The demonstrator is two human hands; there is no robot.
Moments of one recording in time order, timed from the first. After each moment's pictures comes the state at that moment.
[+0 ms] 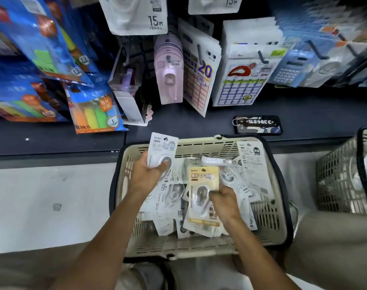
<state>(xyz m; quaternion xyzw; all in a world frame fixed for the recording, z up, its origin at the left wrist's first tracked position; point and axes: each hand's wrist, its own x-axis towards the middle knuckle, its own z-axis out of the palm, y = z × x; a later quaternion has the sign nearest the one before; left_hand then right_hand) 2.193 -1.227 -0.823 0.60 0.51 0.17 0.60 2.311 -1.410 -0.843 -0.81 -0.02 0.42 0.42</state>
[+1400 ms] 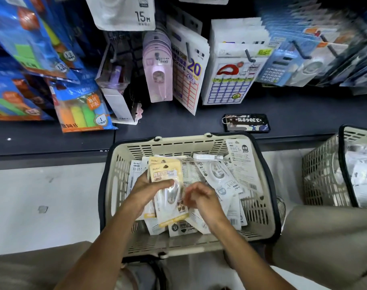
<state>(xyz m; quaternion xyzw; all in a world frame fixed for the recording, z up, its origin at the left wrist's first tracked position) 2.181 -1.259 -0.855 0.52 0.50 0.04 0.69 2.293 -1.412 -0.825 -0.72 -0.13 0.48 0.49</state>
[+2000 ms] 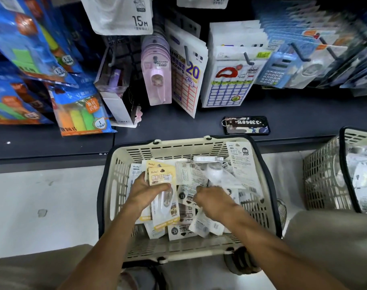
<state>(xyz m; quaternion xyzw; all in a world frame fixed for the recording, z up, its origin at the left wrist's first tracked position) 2.181 -1.253 -0.863 0.56 0.54 0.03 0.63 2.342 -1.406 -0.827 -0.71 -0.64 0.25 -0.13</state>
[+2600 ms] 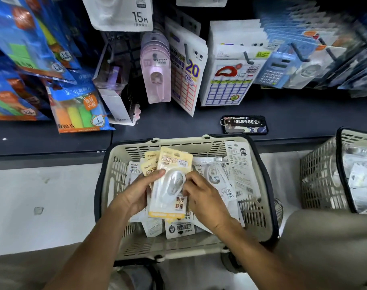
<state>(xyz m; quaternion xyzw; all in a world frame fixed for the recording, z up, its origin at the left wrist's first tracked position) 2.183 -1.249 -0.829 0.39 0.44 -0.02 0.81 2.313 -1.413 -0.820 -0.76 -0.58 0.13 0.27</state>
